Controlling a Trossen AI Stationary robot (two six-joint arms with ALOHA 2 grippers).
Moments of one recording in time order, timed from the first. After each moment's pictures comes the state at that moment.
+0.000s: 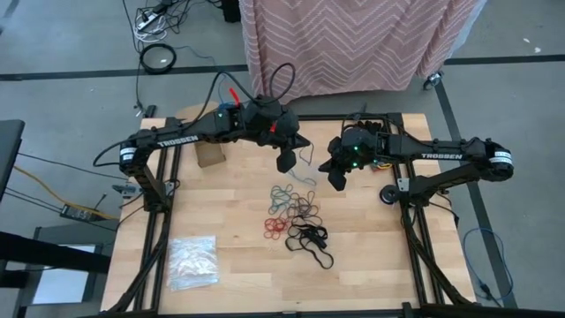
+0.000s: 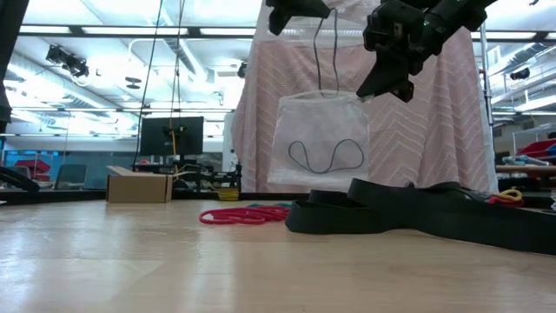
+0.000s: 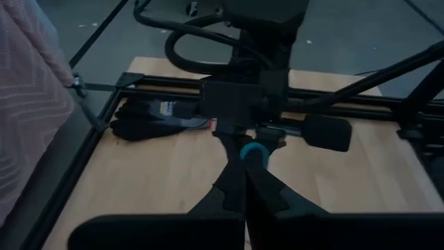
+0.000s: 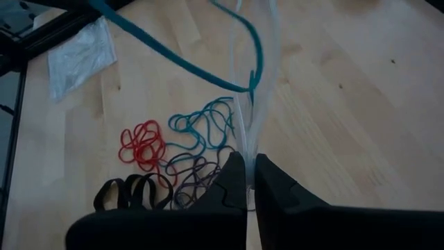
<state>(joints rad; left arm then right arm) 0.20 1.71 1.76 -0.53 0.10 0.02 -0.22 1.16 0.86 -0.40 -0.11 0.29</state>
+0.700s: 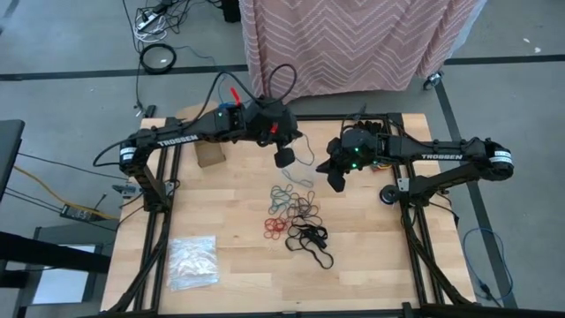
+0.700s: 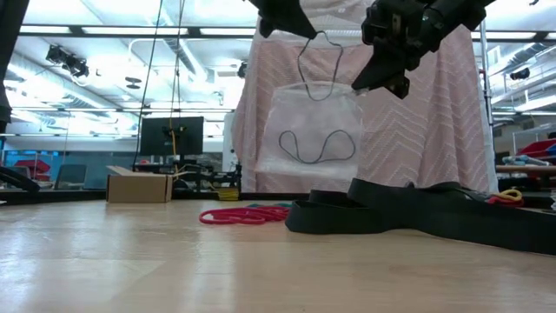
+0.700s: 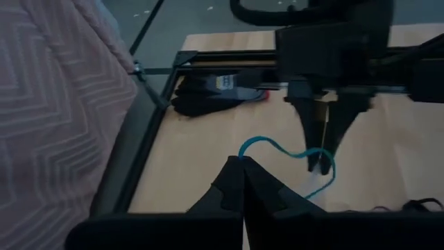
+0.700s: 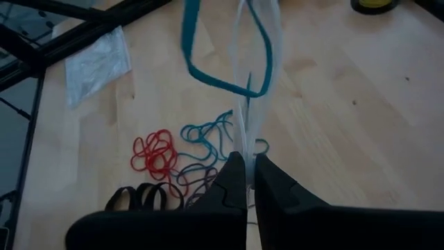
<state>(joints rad) 0.22 1.71 1.76 -0.60 -0.10 0.15 -0.20 1.16 0.86 -0.35 -0.10 0.29</state>
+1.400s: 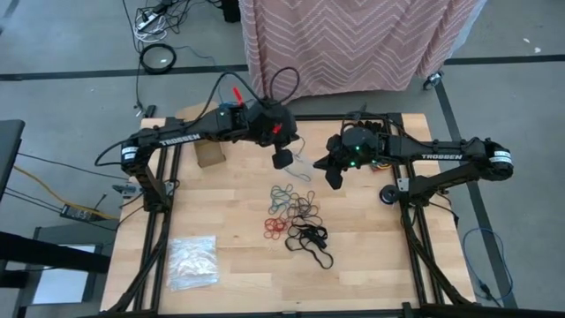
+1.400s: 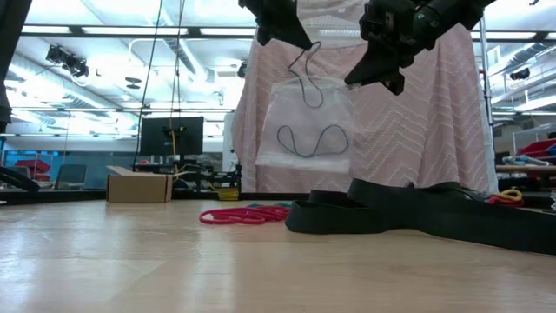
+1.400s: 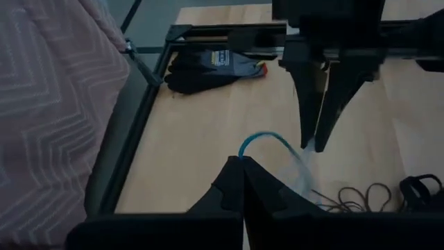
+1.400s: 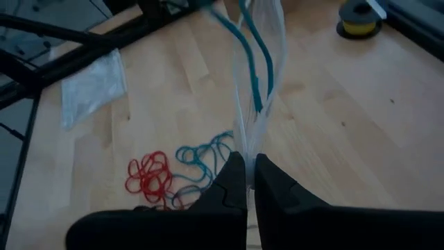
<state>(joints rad) 0.22 1.74 1.76 -0.66 -0.07 0.14 -0.20 1.16 0.86 -0.27 -0.07 0.30</state>
